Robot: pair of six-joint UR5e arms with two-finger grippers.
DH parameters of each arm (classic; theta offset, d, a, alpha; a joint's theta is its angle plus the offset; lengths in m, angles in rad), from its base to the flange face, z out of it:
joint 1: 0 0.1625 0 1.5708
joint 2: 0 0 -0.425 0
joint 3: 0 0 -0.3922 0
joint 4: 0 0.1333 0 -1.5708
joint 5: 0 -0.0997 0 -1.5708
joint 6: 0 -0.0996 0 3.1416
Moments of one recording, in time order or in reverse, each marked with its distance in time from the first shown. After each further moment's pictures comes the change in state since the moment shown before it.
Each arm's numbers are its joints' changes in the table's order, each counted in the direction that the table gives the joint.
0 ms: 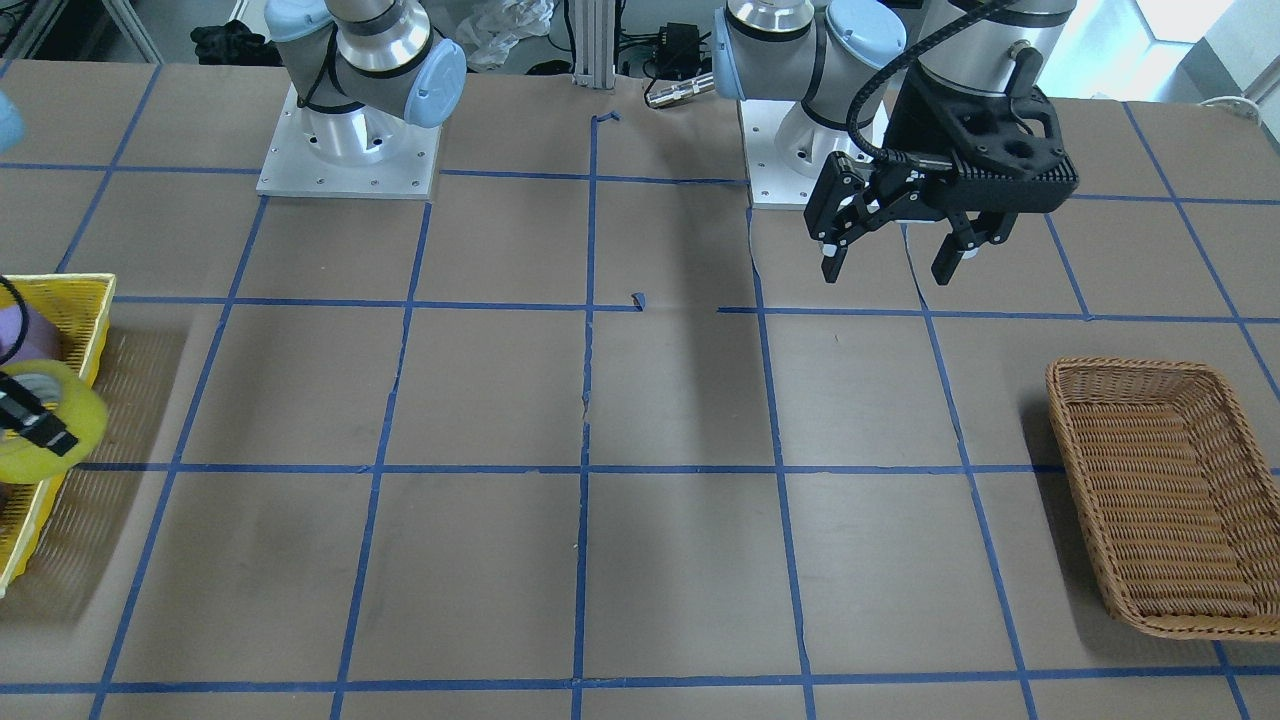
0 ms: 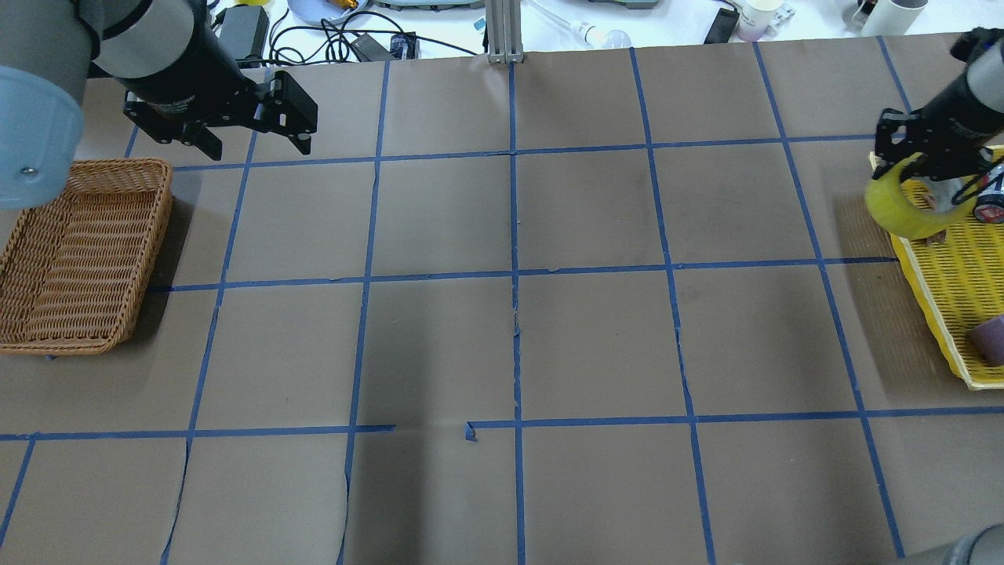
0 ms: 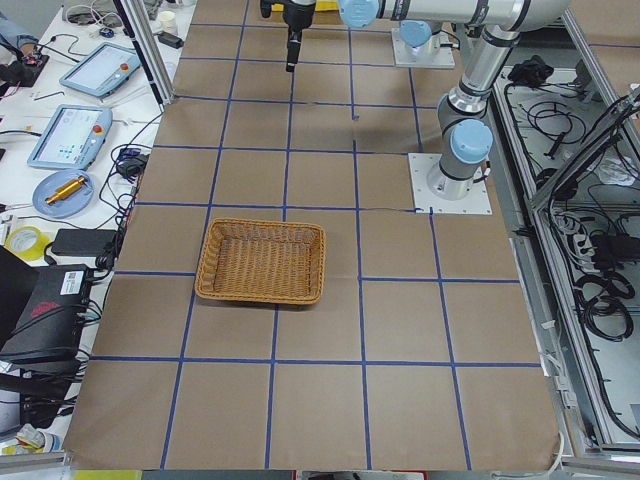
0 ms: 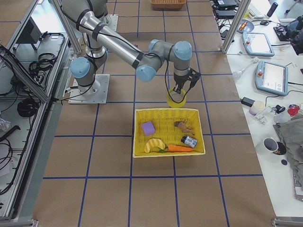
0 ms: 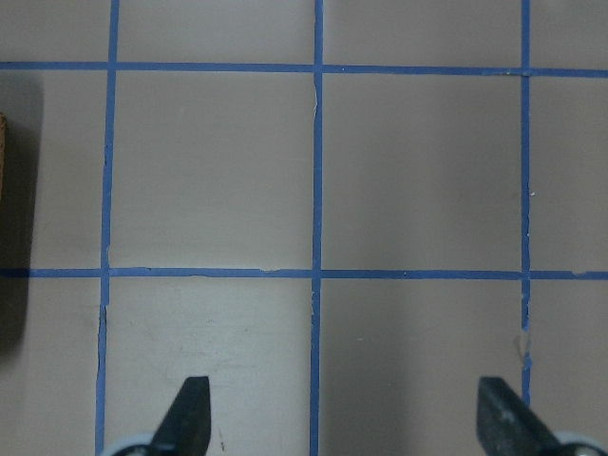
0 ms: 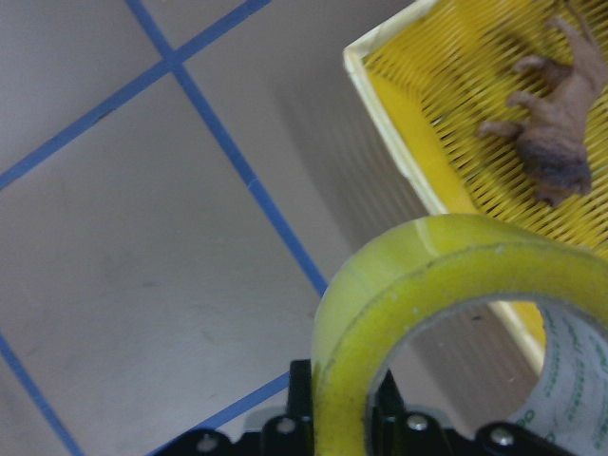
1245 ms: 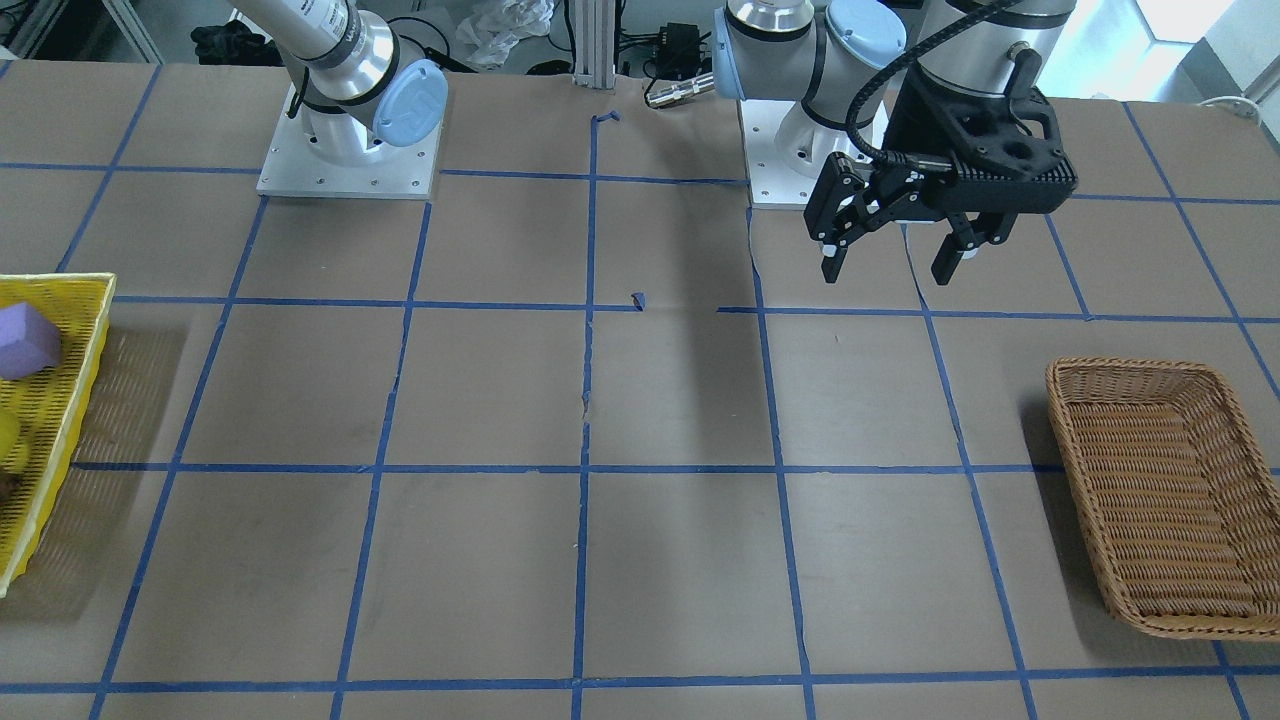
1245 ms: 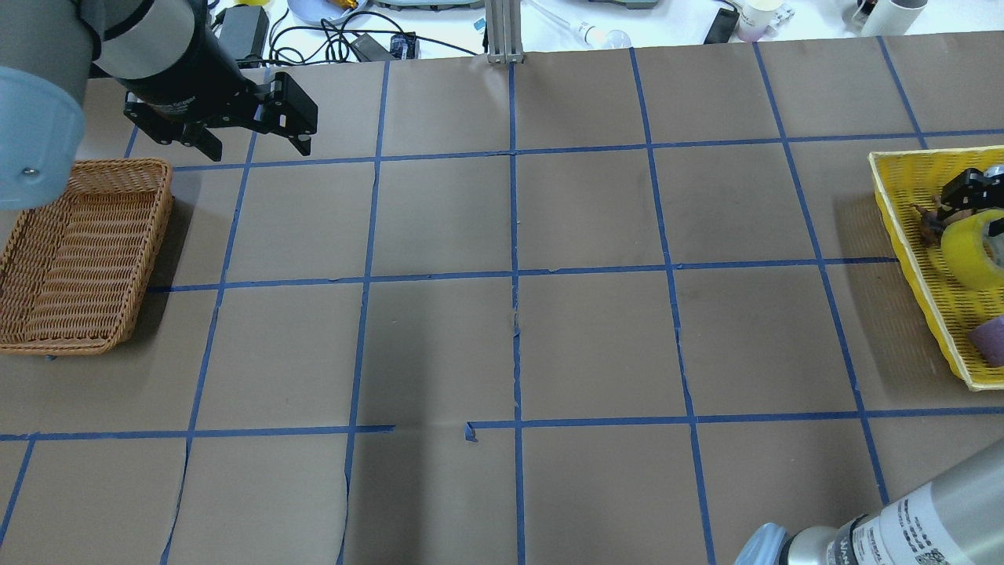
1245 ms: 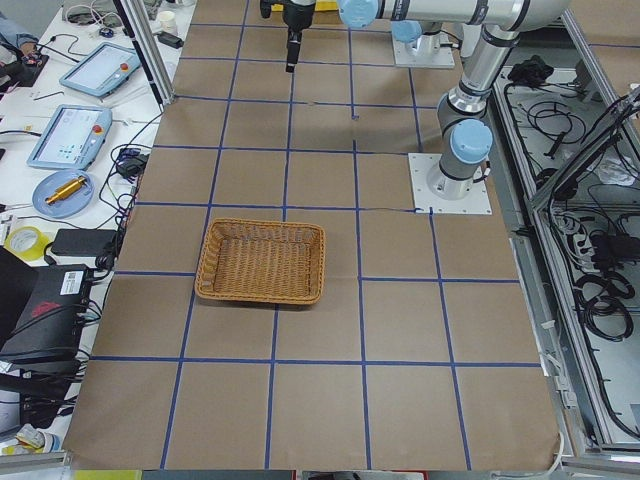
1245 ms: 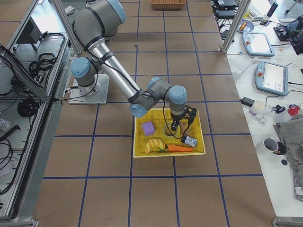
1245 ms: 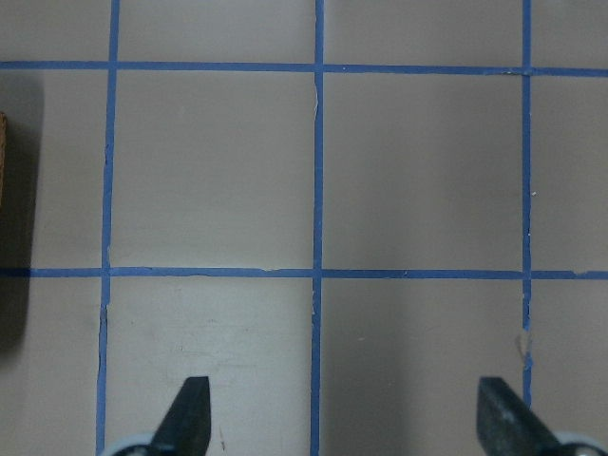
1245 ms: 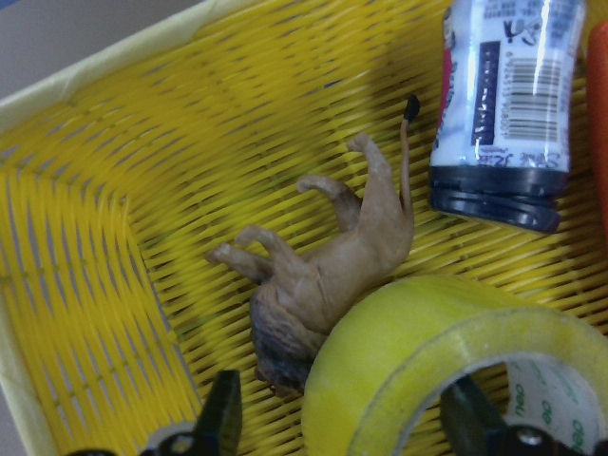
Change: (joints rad) left arm 0.000 -0.001 -0.002 0.000 -0.002 -0.001; right arm -0.330 0.238 0.010 -0.268 -0.016 0.527
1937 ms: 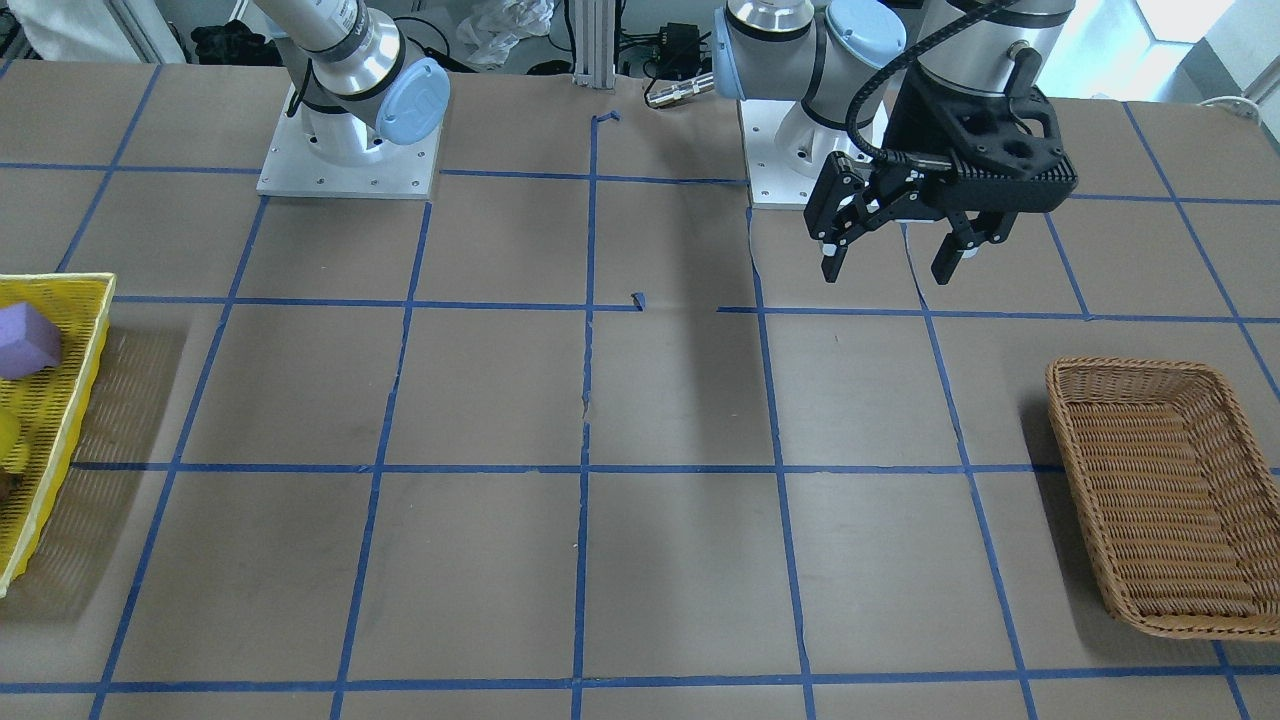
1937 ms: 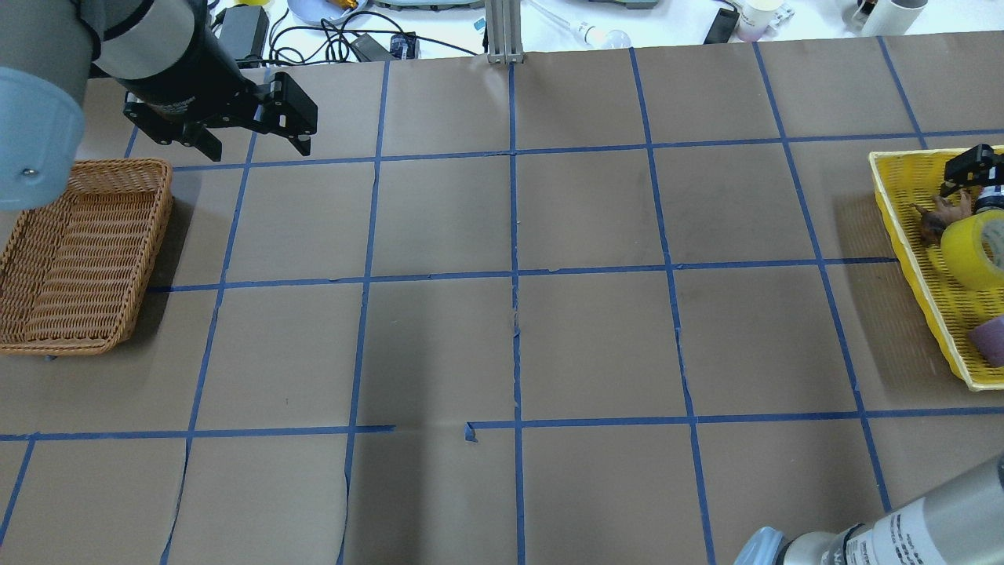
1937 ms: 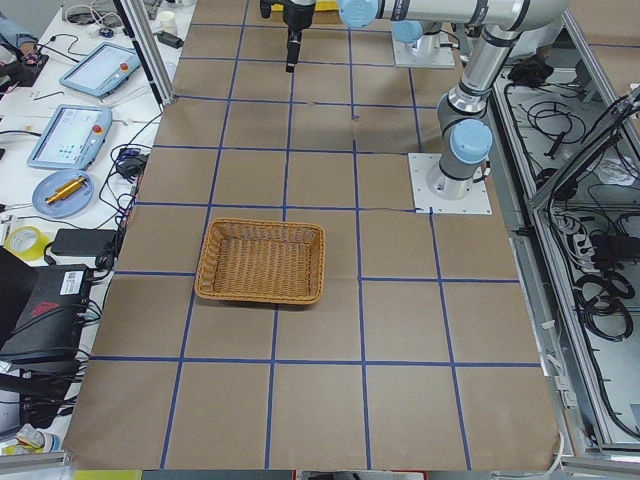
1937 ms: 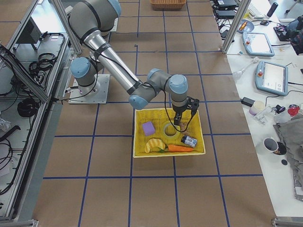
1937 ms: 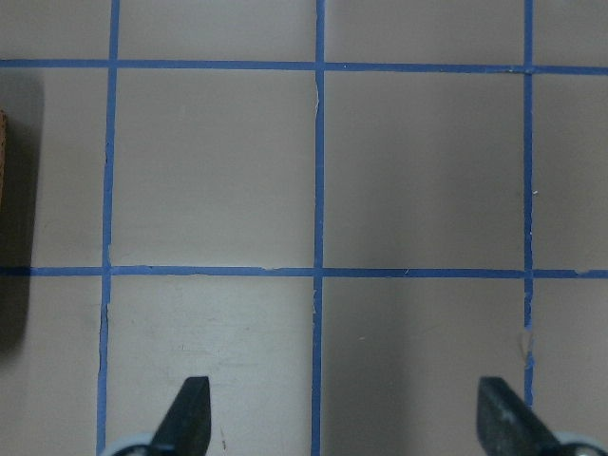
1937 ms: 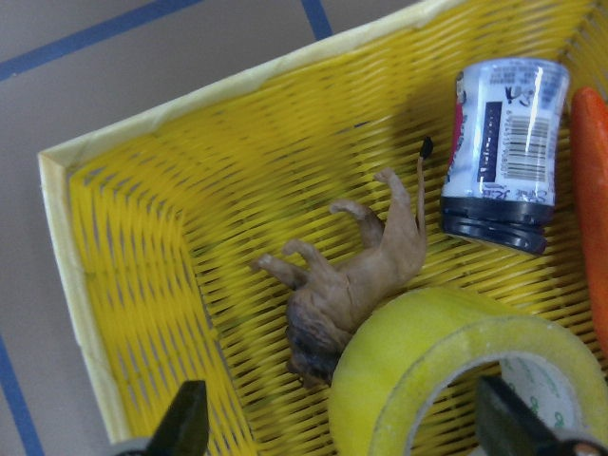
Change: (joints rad) left arm 0.000 0.000 0.000 0.000 0.000 0.001; right arm 0.015 -0.040 -0.004 0.003 -0.001 0.013
